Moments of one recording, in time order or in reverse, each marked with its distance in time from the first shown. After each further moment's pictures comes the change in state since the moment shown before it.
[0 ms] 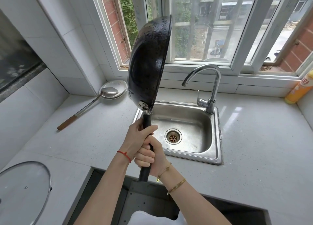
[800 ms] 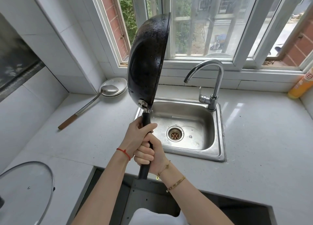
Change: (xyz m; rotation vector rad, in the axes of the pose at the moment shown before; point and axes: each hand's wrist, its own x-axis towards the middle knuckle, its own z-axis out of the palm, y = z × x) left_hand 0.008 -0.006 -0.011 0.021 -0.023 -0.021; right_hand 0.016 0.007 -0.004 0.045 -0.048 0.000
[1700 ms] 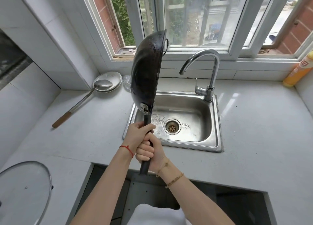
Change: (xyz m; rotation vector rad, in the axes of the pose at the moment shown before) left_hand 0.008 -0.030 0.014 0.030 0.044 -0.228; right_hand -0.001 0.009 -0.026 0.104 0.159 -0.055
